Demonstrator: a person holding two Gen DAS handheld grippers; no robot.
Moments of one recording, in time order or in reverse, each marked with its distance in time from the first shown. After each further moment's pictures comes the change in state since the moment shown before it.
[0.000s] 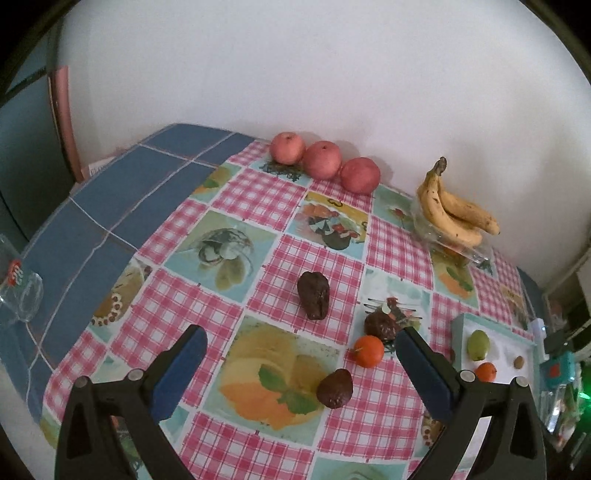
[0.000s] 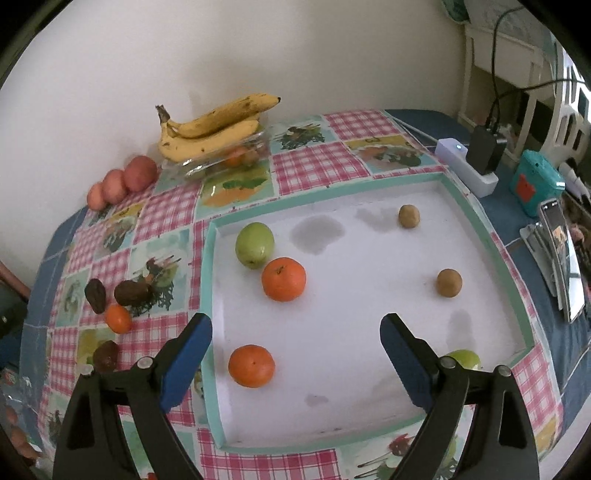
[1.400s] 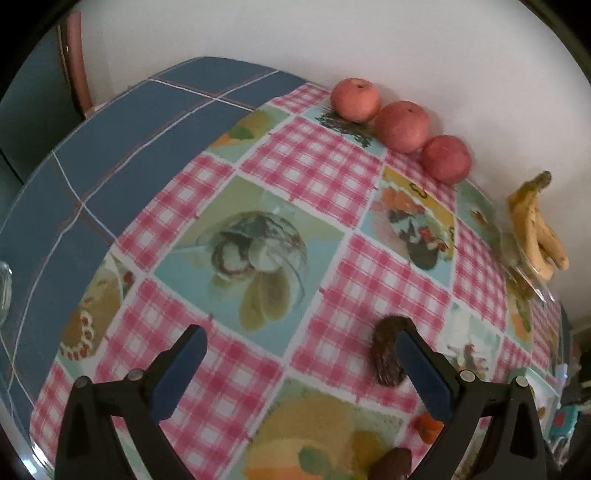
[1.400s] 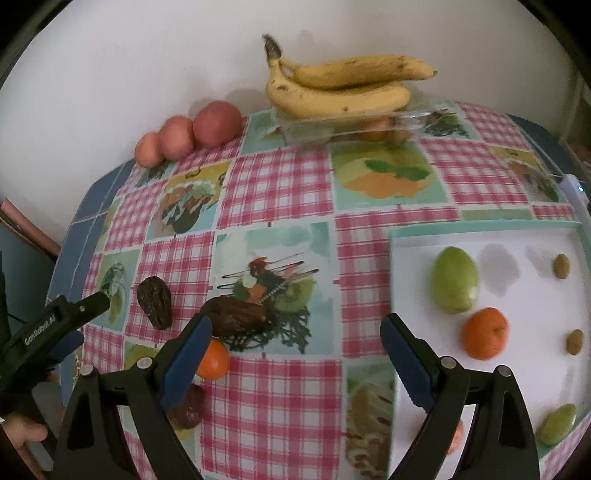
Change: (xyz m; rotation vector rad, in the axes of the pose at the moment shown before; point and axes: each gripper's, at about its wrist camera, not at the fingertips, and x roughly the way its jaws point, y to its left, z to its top) left arm 0.119 0.057 0.046 -0.140 0.182 0.093; right arm 0.077 0.141 0.037 -0.141 0.163 0.156
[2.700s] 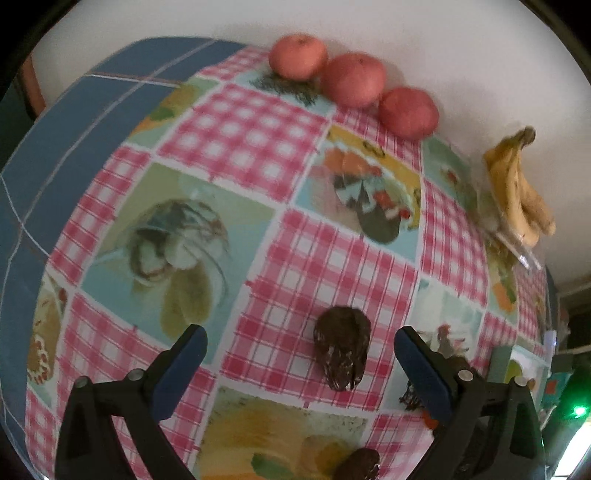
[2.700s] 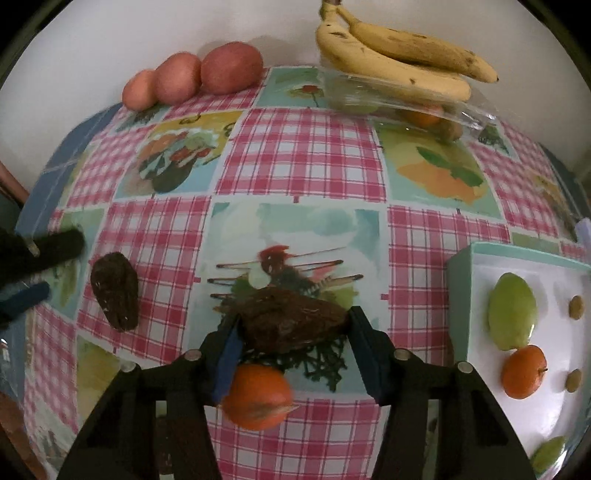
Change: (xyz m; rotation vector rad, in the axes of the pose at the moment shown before) left arm 0.033 -0.047 0.007 0.107 0.163 -0.101; right arm 0.062 0.034 0.010 -0.130 0.085 -0.113
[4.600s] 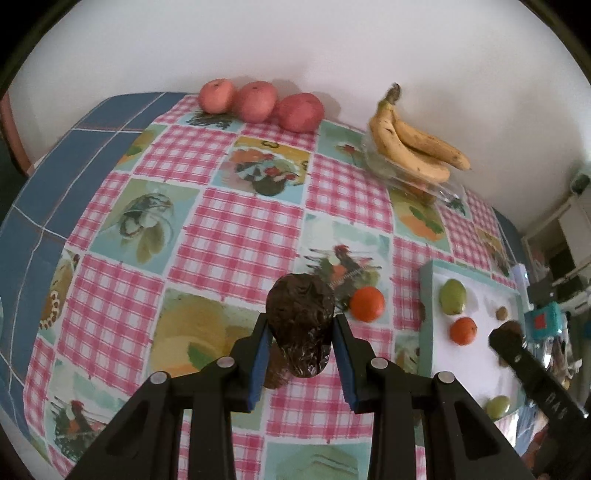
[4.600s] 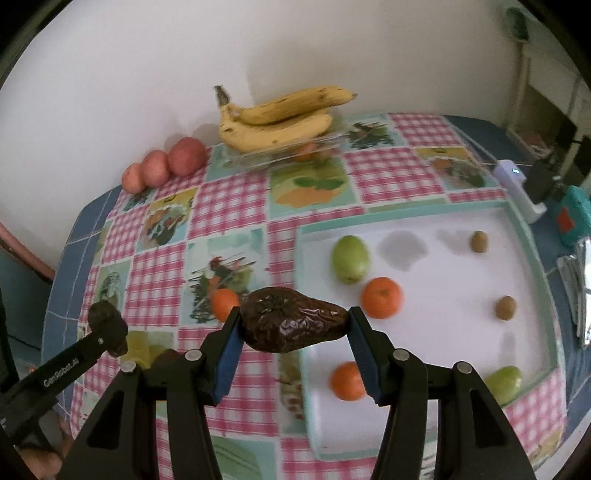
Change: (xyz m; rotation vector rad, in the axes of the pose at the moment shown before) left arm -0.087 -0.070 -0.103 0.204 -0.121 -0.051; right arm -0.133 -0.098 -0.062 0.229 -0.155 0.032
